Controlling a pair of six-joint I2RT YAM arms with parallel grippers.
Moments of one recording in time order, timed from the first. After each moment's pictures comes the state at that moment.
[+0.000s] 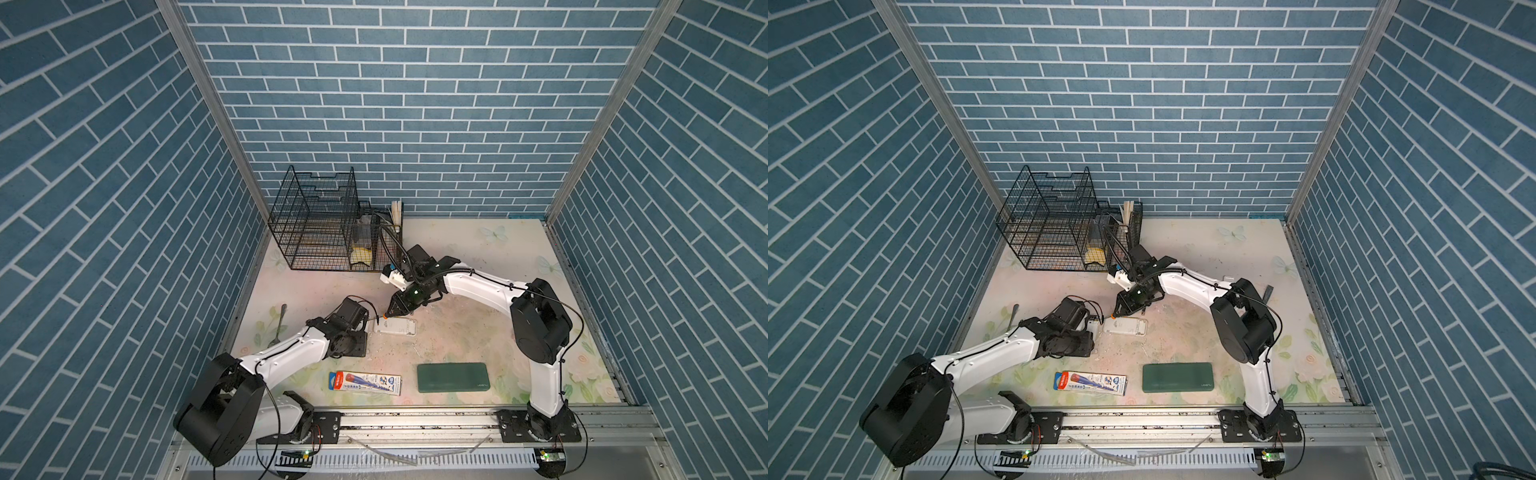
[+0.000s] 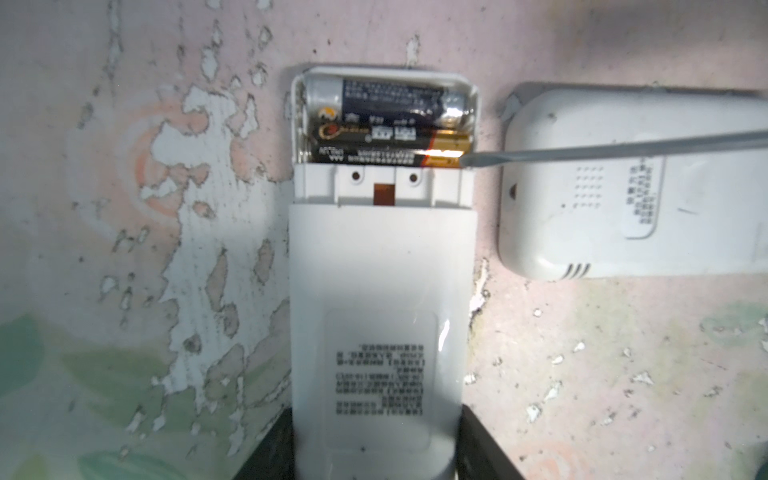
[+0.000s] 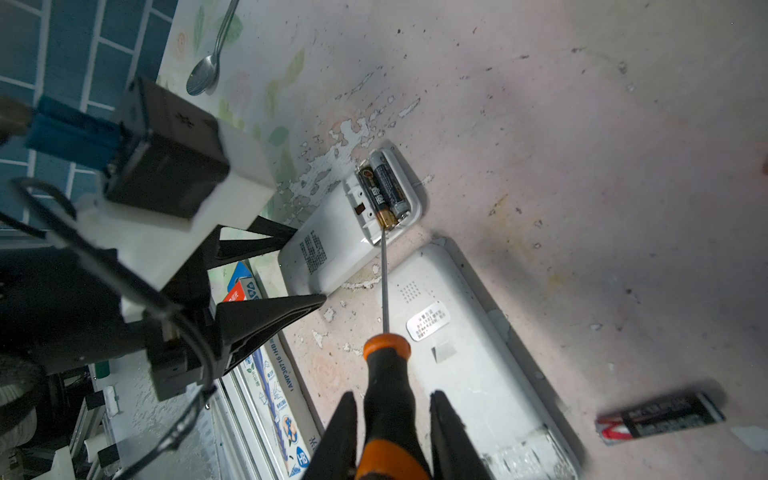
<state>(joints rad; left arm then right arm) -0.57 1.27 0.55 -0.51 0.00 -0.48 0.82 1.99 1.53 -0.69 -0.56 0.10</state>
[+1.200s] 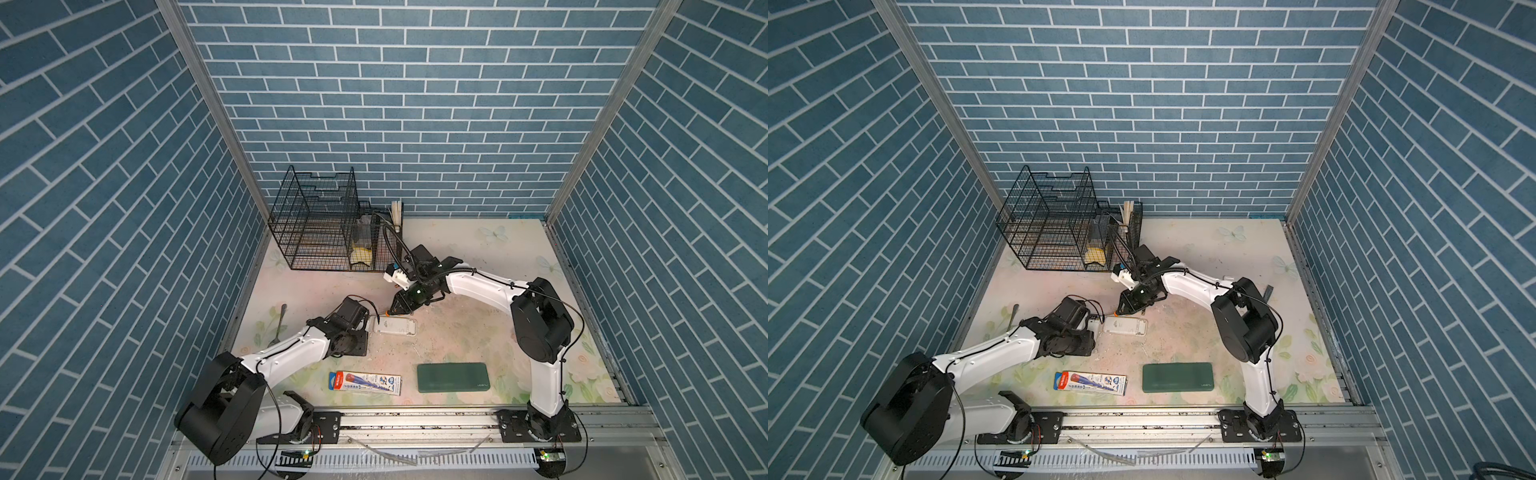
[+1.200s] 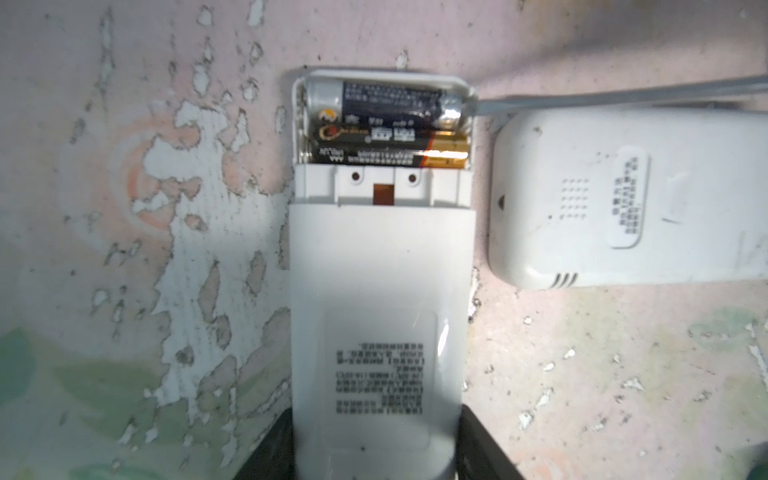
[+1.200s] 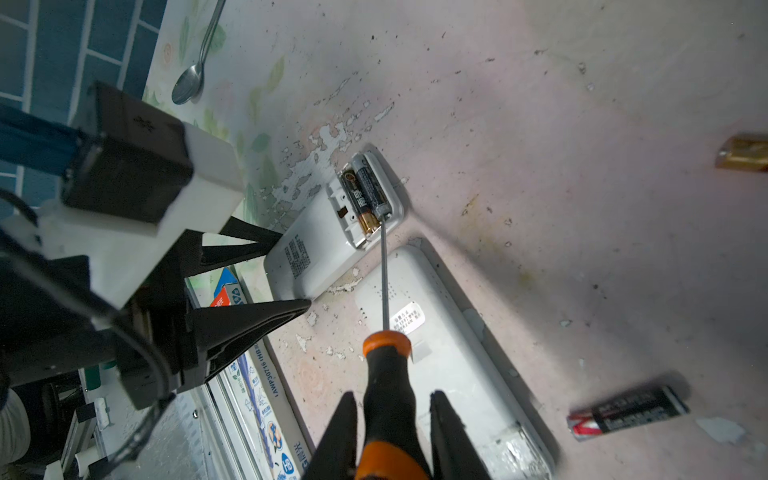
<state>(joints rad) -0.57 1.28 0.55 -0.49 0.01 -0.48 0.80 1.98 1.49 -0.65 -0.55 0.10</state>
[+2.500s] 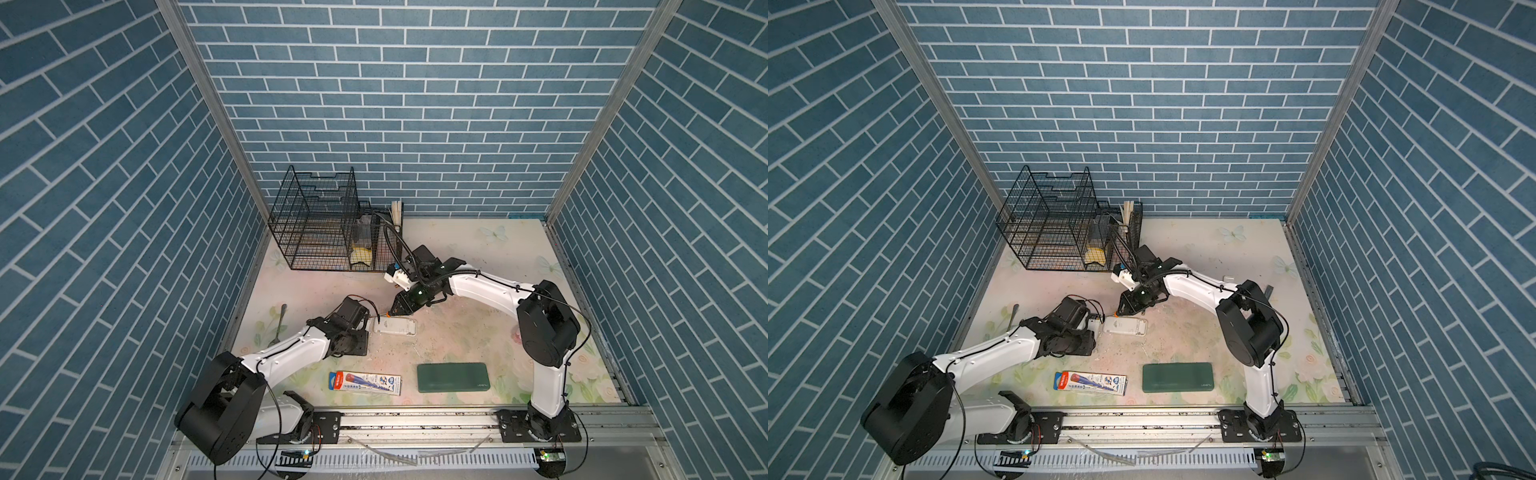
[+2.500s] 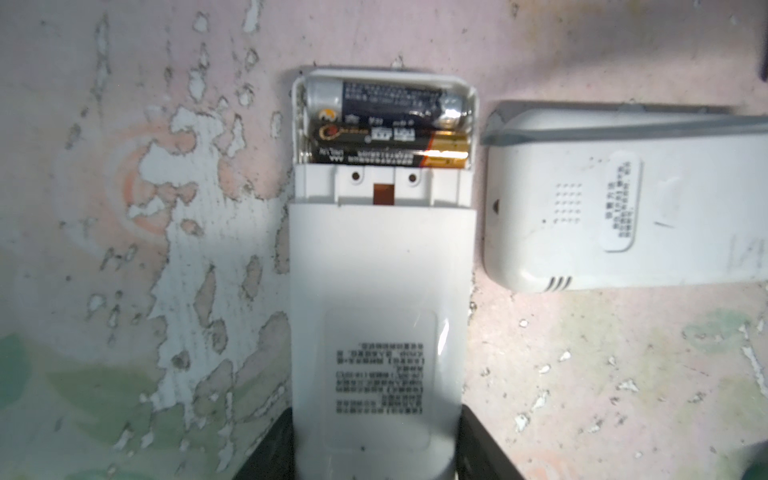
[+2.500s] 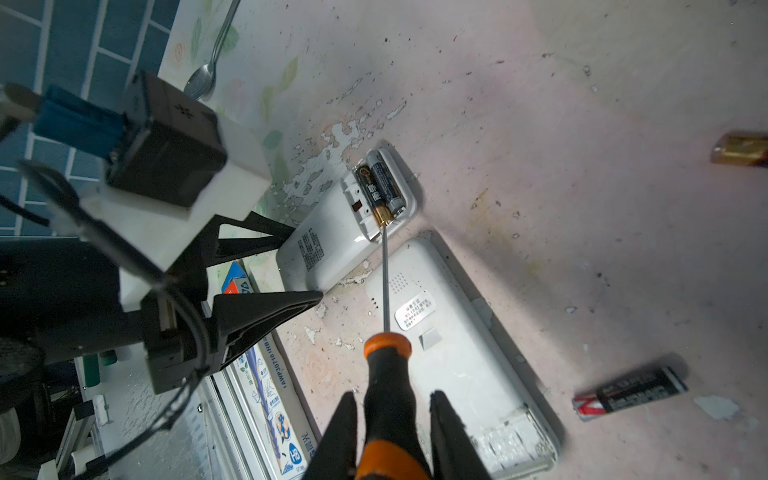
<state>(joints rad) -0.57 1.28 0.55 -0.48 0.01 -0.48 0.81 1.94 1.47 -0.65 -0.55 0.10</state>
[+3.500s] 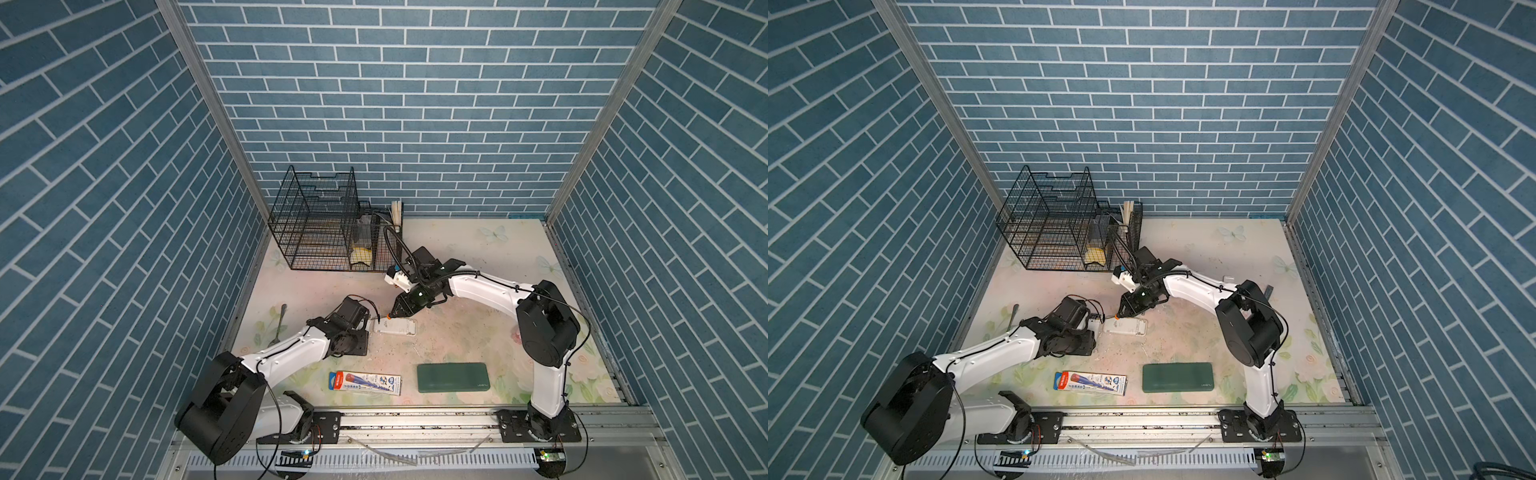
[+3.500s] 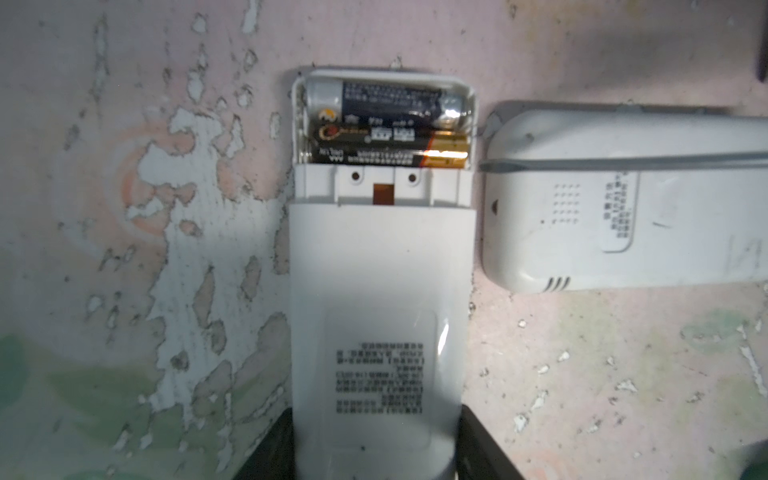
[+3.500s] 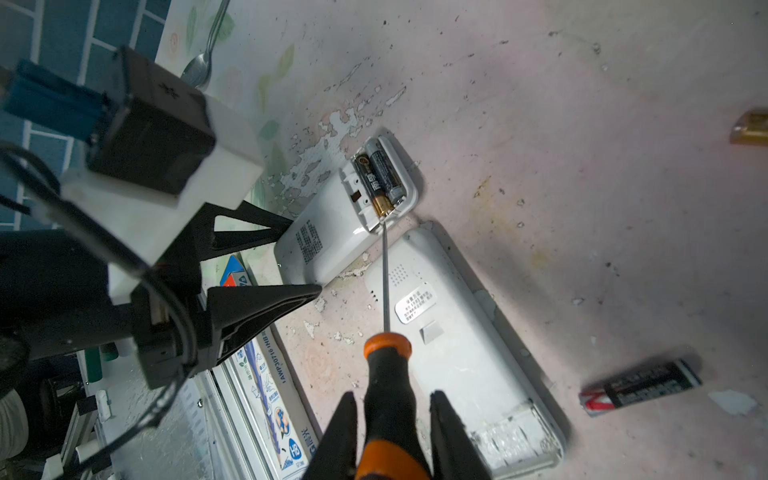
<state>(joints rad) -0.57 1.28 0.55 -0.48 0.01 -0.48 0.81 1.94 1.46 -0.65 -0.55 0.10</state>
